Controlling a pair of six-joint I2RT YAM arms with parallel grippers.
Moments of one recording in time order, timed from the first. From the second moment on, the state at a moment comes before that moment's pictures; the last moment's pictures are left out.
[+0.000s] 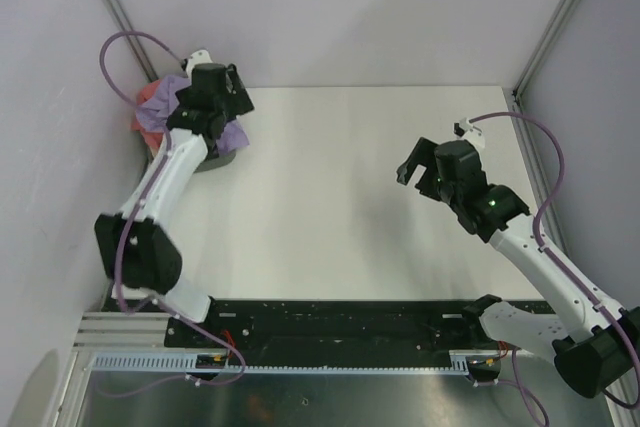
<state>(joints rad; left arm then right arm) -0.23 1.53 1.48 -0.48 -0.37 -0.44 0.52 1.04 1.02 -0.57 0.30 0.75</state>
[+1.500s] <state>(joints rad) -0.12 1.48 1.51 -0.25 -0.29 -0.34 0.53 0.99 1.01 -0.60 0.30 0.68</state>
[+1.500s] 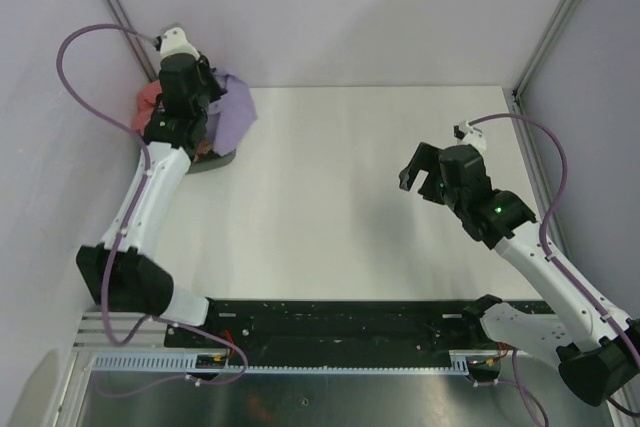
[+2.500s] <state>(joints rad) -0.91 1.38 1.34 -0.24 -0.12 -0.33 0.49 0.89 1.01 -0.63 0.43 0.65</state>
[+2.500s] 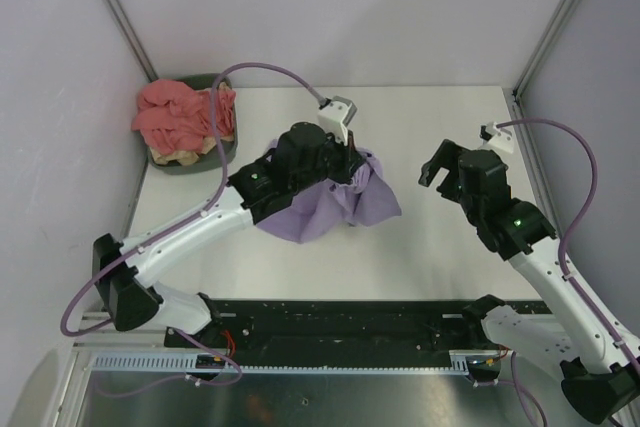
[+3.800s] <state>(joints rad) -0.28 1.15 0.66 -0.41 -0.25 -0.79 0.86 1.22 0.81 -0.61 0.40 0.89</state>
